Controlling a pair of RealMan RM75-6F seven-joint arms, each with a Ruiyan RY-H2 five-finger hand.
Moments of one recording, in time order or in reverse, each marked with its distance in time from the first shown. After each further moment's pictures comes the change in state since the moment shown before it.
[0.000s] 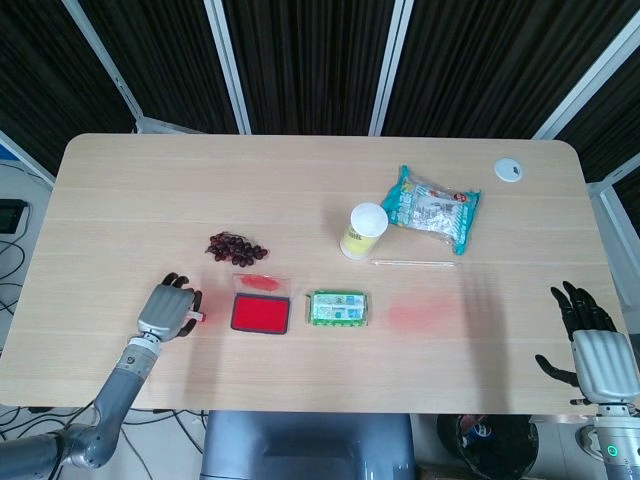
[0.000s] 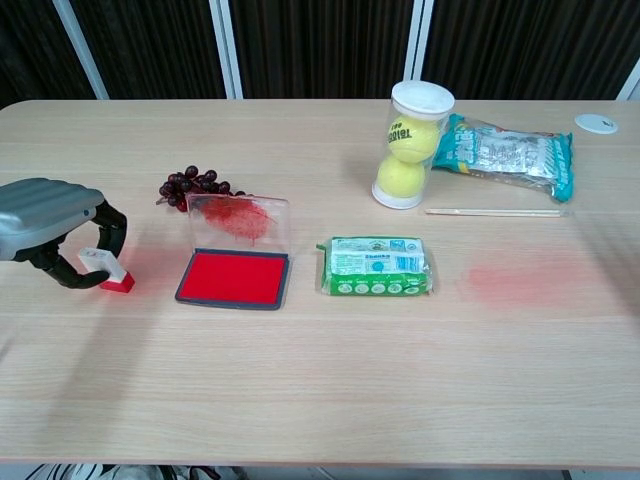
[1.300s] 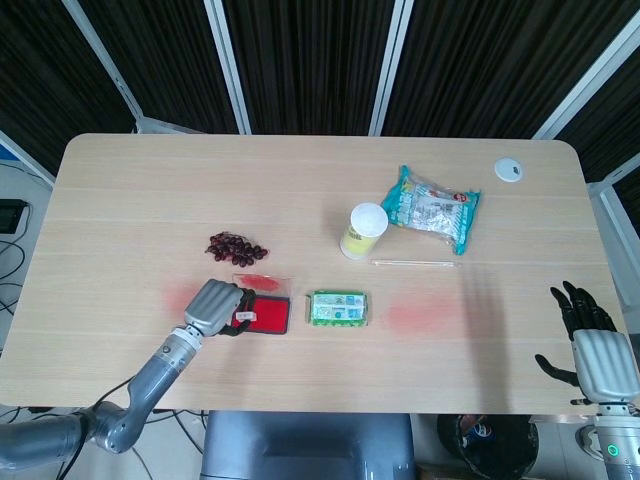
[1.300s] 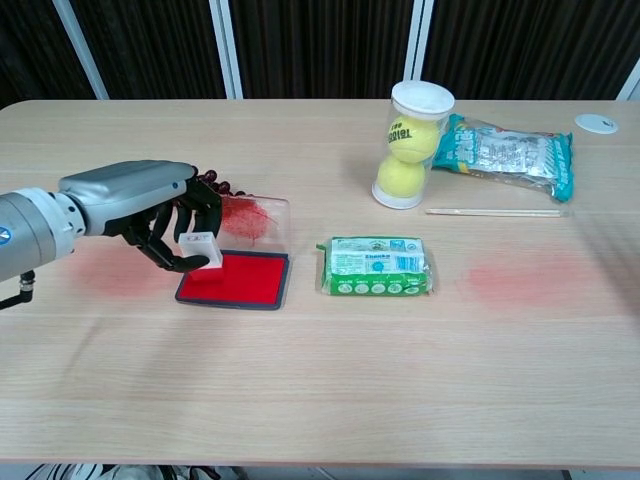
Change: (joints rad) left arm -0.118 -0.039 -0.069 -0.040 0.100 -0.130 -0.232; right arm 0.001 0.002 0.001 0.000 0.002 -0.004 0.012
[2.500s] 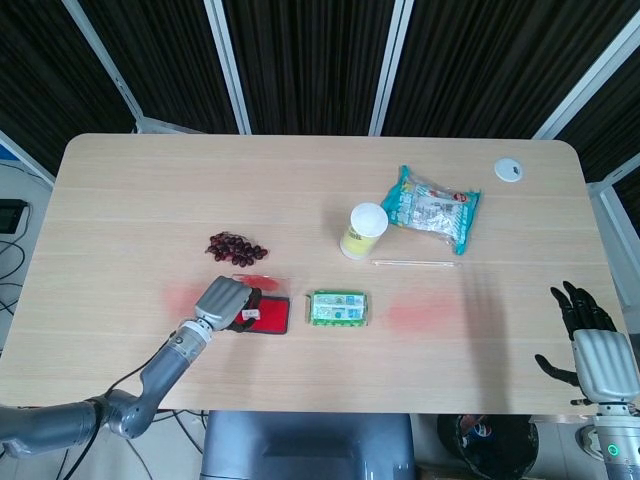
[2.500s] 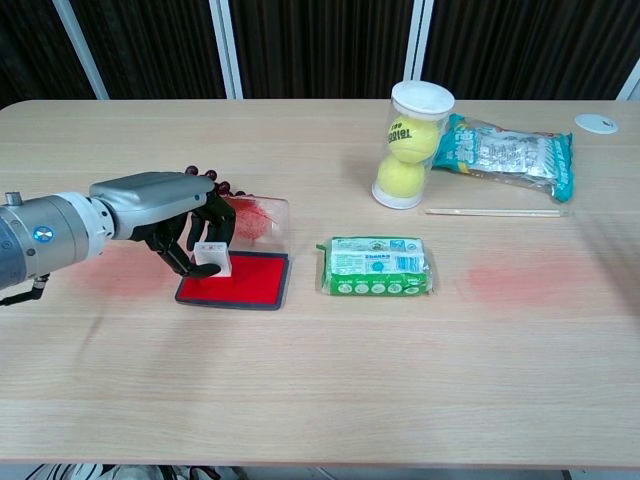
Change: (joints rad) left arm -0.073 -0.030 -0.001 0.052 -0.091 -0.066 0.045; right arm 0.000 0.001 0.000 -0.002 0.003 -0.002 0.003
